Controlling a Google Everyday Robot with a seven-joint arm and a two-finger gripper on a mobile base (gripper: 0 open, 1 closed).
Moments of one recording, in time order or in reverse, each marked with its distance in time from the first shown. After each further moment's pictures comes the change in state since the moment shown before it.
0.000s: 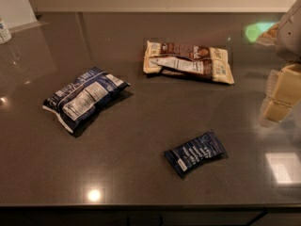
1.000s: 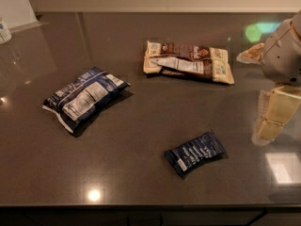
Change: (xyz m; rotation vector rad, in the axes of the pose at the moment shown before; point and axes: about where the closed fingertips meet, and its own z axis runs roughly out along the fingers) arm -0.013 0.027 0.028 -0.091 -0.079 -0.124
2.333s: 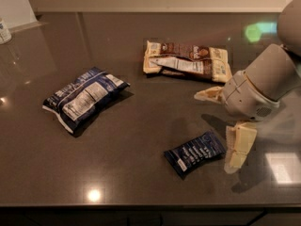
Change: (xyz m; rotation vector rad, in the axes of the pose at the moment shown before) arm -0.026 0.036 0.100 -0.210 -0.234 -0.211
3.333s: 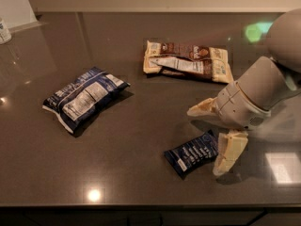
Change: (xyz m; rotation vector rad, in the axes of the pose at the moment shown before) arm -0.001 0.008 0.023 -0.037 -0.027 -0.042
